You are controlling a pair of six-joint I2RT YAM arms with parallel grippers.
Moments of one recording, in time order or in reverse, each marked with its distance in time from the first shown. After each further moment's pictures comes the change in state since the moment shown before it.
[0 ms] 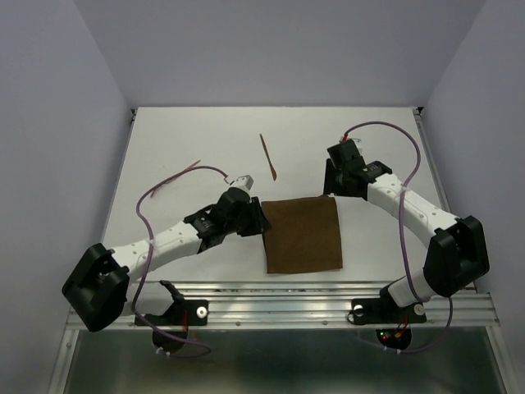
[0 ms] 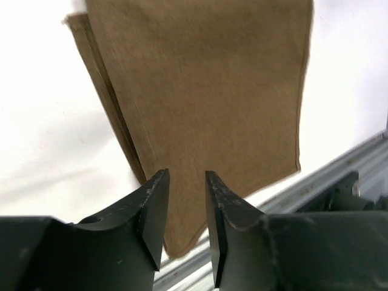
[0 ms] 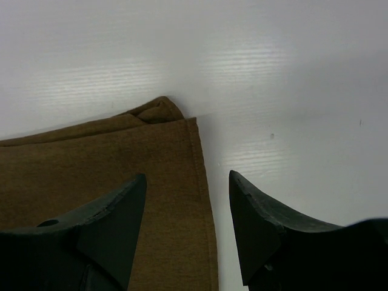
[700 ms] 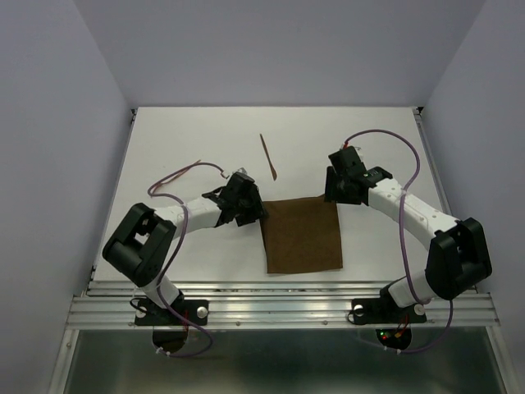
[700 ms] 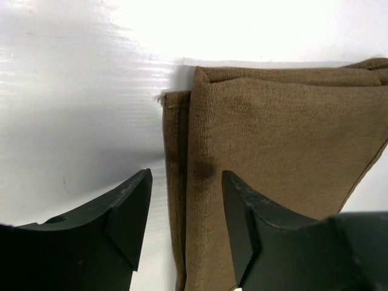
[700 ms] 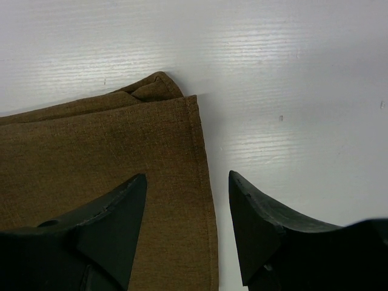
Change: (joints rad) left arm 0.159 0.393 0.167 0.012 0.000 -0.081; right arm -0.016 -0.031 -0.097 0.001 -0.047 0.016
